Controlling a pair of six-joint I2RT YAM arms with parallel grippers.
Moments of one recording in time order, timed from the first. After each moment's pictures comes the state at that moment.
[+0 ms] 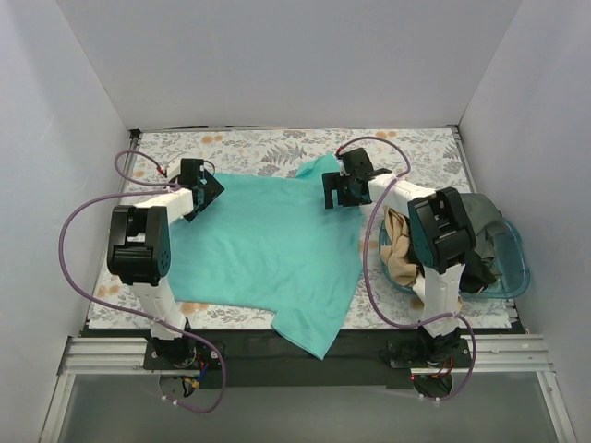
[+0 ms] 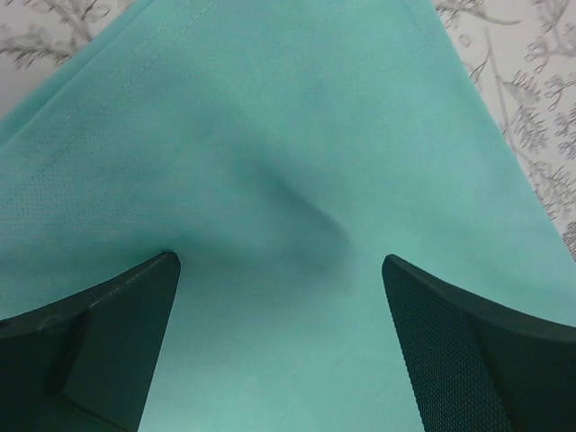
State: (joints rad) left arm -0.06 1.84 1.10 -0.15 -0.27 -0.77; right arm 0.44 2.00 1.37 -0.32 -0.02 0.23
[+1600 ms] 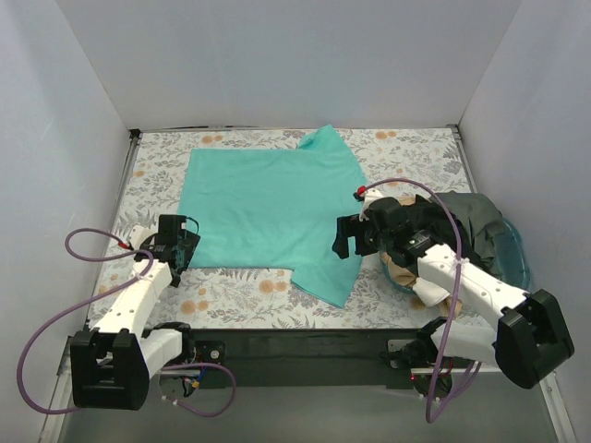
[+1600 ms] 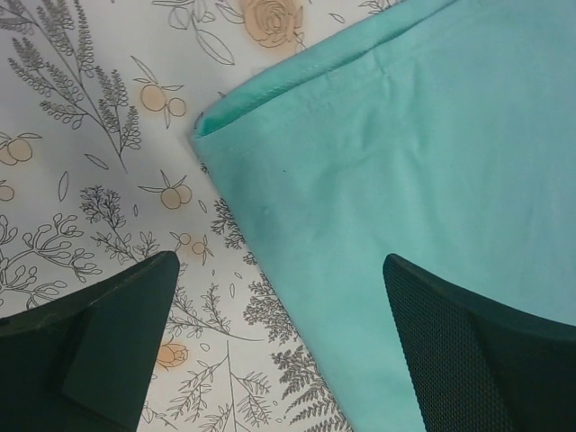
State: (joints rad) left arm -0.05 1.04 0.60 -0.58 -0.40 -1.16; right arm 0.59 1.20 0.74 -0.27 -0.09 0.30
